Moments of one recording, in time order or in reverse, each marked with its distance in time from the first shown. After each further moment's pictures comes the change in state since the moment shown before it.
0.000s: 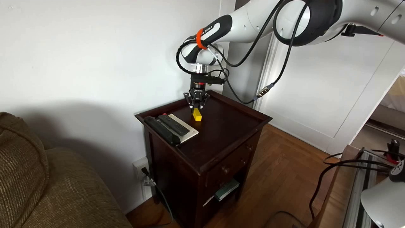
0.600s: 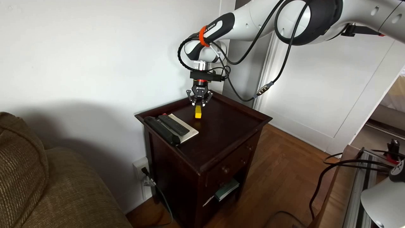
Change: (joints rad) arm -0.016 -0.007 -0.016 0.011 0.018 -0.023 0.217
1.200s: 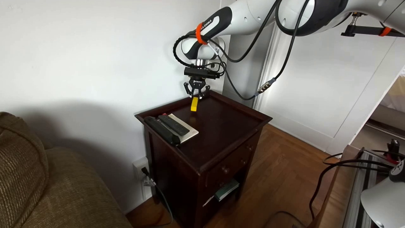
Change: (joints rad) arm 0.073 -0.076 -0.078 -0.106 -0.025 0.230 0.151
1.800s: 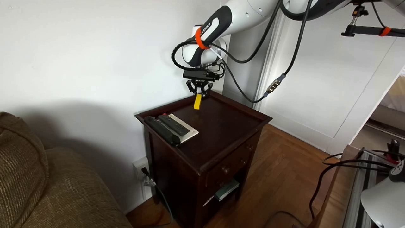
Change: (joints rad) arm 0.097 -0.103 -0.094 -0.221 -0.108 0.221 0.194
